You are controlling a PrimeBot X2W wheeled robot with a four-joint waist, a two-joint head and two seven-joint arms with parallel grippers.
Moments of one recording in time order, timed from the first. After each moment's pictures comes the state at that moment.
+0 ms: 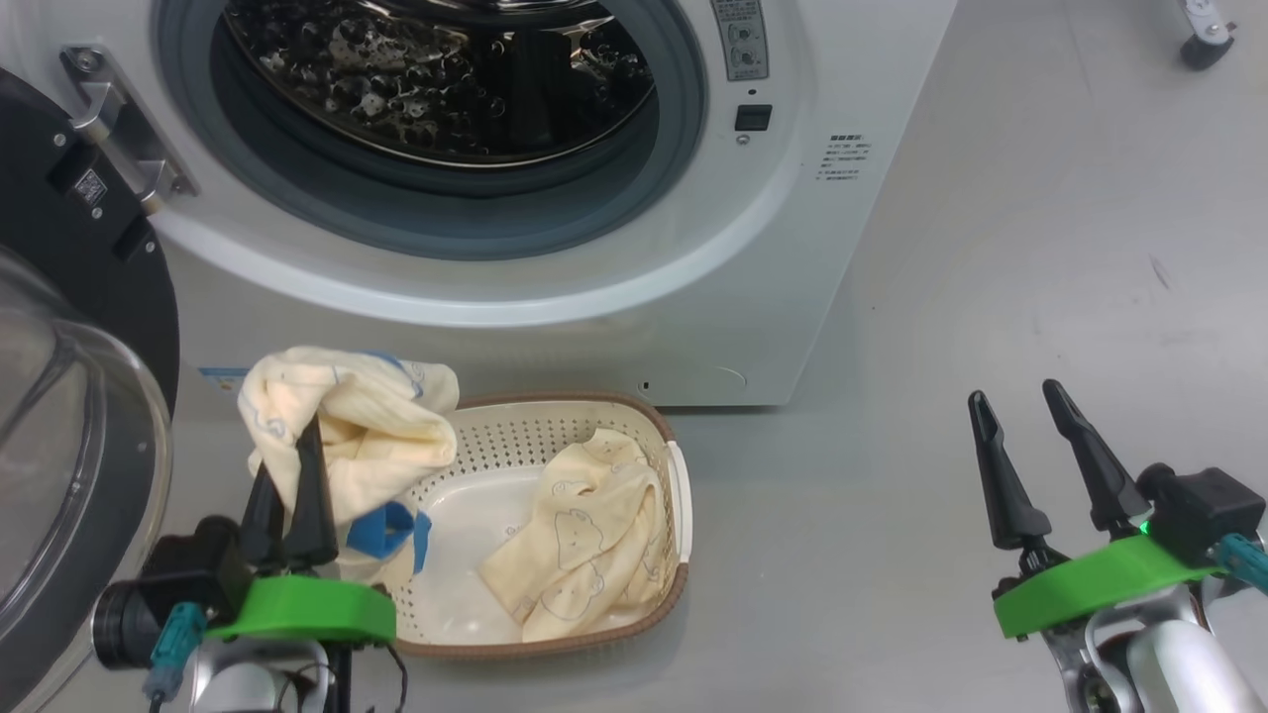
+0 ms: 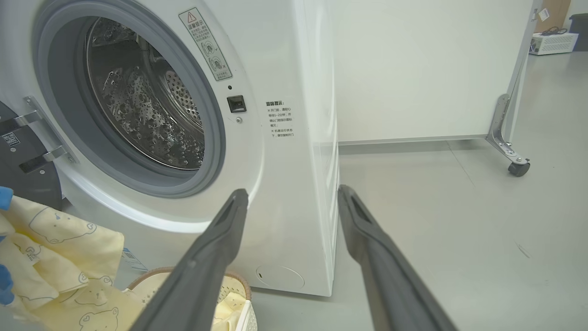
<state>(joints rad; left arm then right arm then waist) -0.13 0.10 -0.13 0.15 -0.23 -0.03 -0.25 -0.03 -0.14 0.10 0.10 0.30 0.13 -0.25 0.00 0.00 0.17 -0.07</state>
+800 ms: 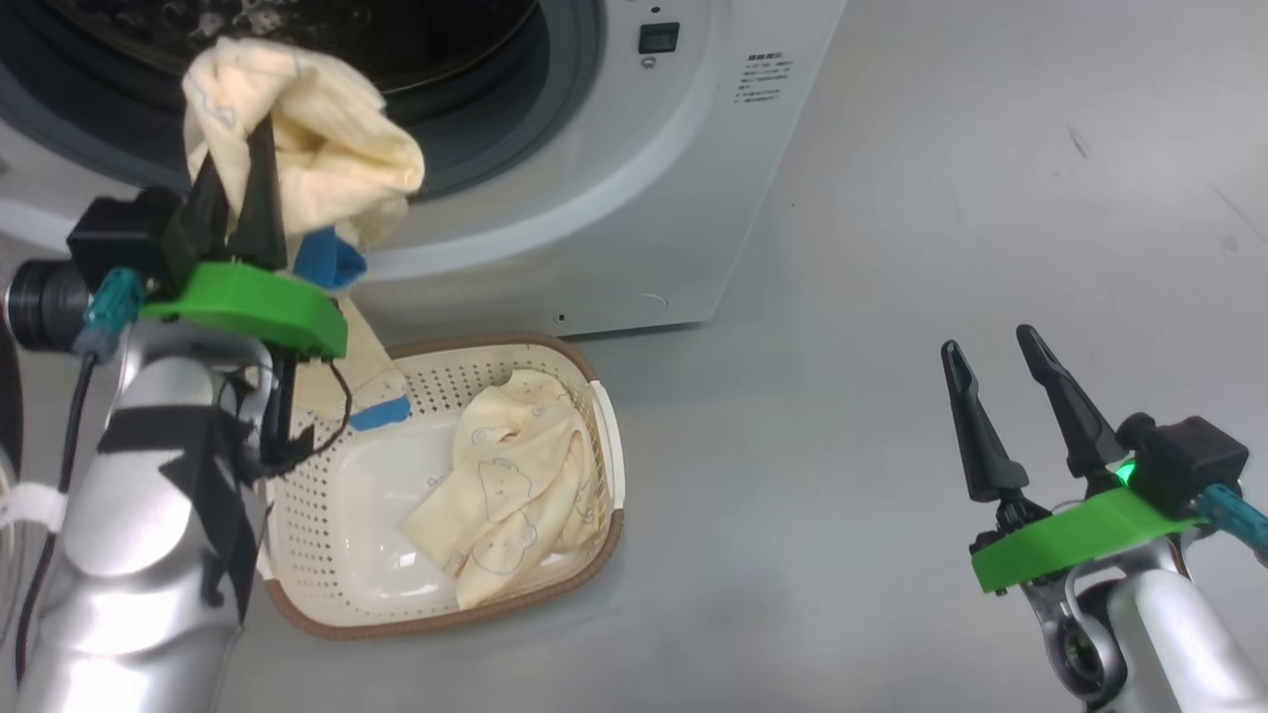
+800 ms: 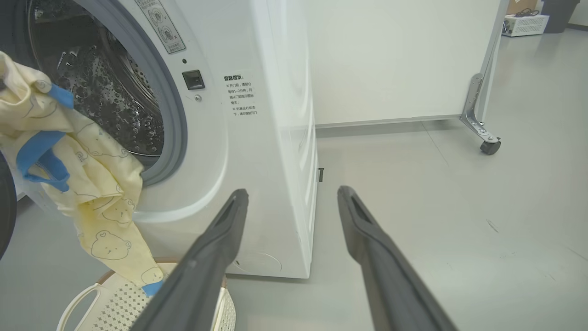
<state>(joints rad) -0.66 0.17 -0.18 0.43 -0.22 -0.10 -0.18 -0.12 -0.14 0.14 0.11 0.31 0.13 -0.25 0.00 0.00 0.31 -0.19</state>
